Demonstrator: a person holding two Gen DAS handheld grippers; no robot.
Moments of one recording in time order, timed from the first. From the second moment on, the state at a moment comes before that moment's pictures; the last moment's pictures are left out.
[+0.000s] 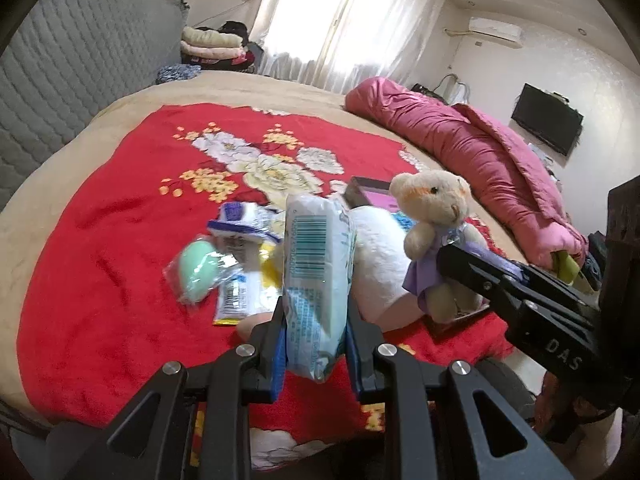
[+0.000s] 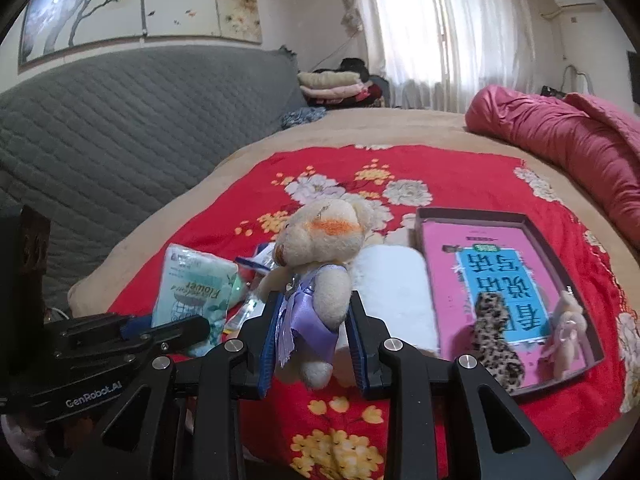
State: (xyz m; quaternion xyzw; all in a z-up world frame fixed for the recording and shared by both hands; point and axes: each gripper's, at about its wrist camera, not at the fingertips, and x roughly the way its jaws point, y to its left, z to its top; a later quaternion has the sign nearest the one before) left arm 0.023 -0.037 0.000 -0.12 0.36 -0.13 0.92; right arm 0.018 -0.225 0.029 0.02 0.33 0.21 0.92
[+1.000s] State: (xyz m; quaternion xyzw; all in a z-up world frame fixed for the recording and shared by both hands) left arm 0.036 -0.131 0.045 -0.10 0.33 -0.20 0.92; right arm -0.001 -0.313 0.056 0.07 0.26 0.11 0.96
